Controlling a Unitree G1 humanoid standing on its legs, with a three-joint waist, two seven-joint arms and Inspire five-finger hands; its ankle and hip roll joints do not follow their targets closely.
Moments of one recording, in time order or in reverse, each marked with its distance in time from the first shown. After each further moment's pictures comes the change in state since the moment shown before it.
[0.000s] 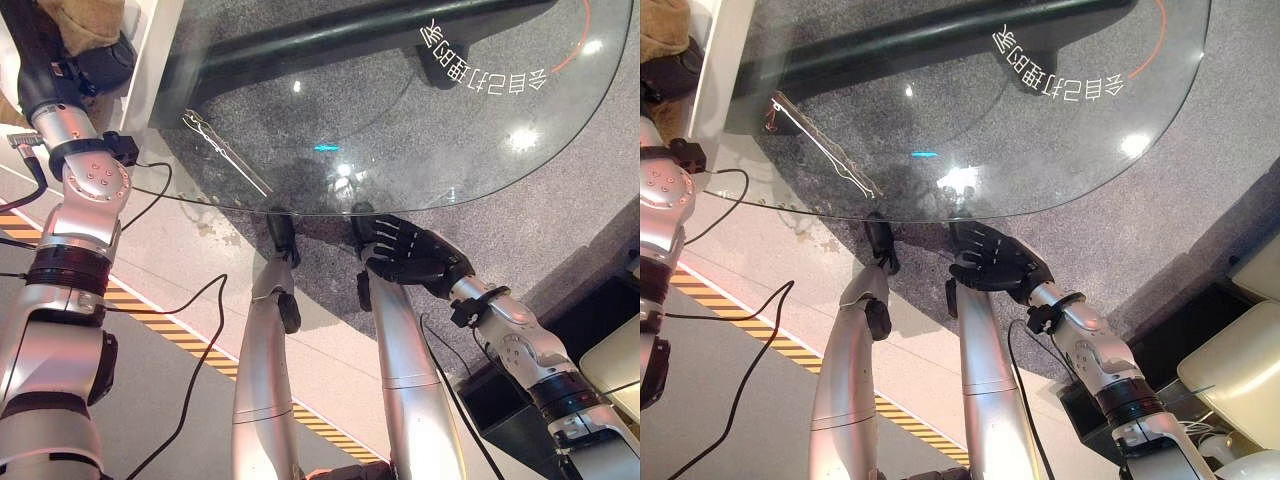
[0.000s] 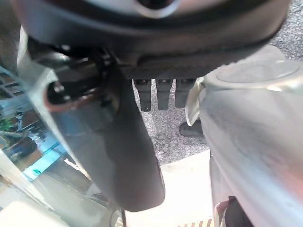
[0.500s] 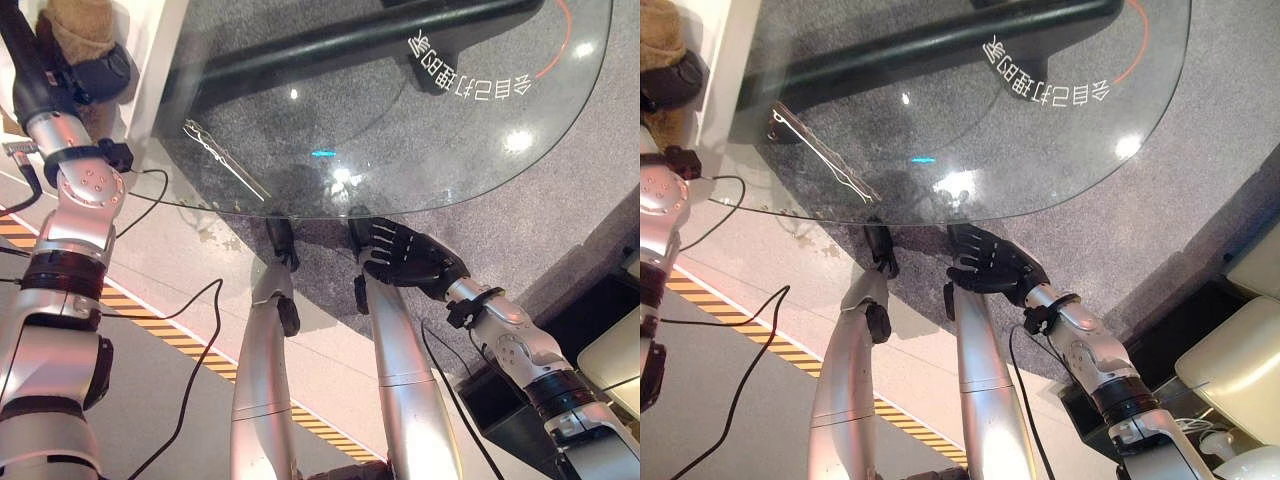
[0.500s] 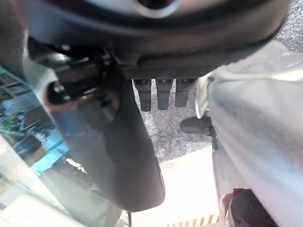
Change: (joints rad) left arm 0.037 0.016 -0.001 0.009 -0.038 -0.004 -0.006; right arm -0.005 0.014 0.025 0.021 -0.003 0.001 -0.004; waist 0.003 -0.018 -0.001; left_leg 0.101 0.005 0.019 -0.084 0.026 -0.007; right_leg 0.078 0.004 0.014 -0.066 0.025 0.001
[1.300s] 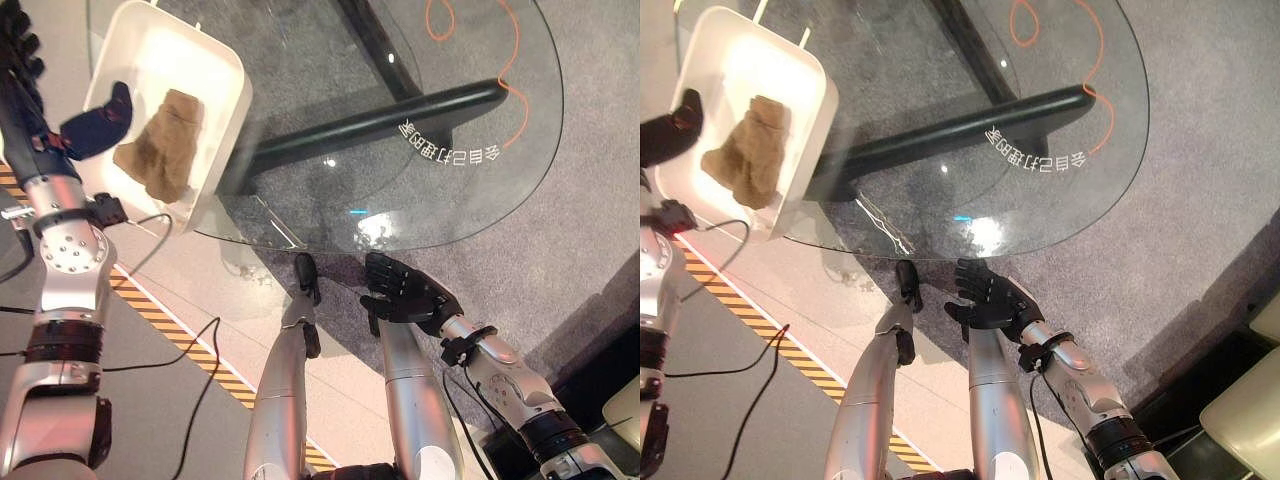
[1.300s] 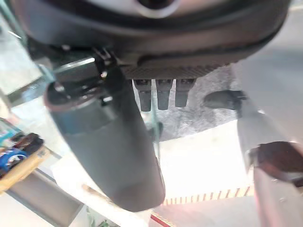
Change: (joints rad) left arm 0.496 -0.192 0.322 -0.368 -0.255 -0.202 -0.382; right arm 0.214 0.097 -0.011 -0.029 -0.090 -0.089 -0.035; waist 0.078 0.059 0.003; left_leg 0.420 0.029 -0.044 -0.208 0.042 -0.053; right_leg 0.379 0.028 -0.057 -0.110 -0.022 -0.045
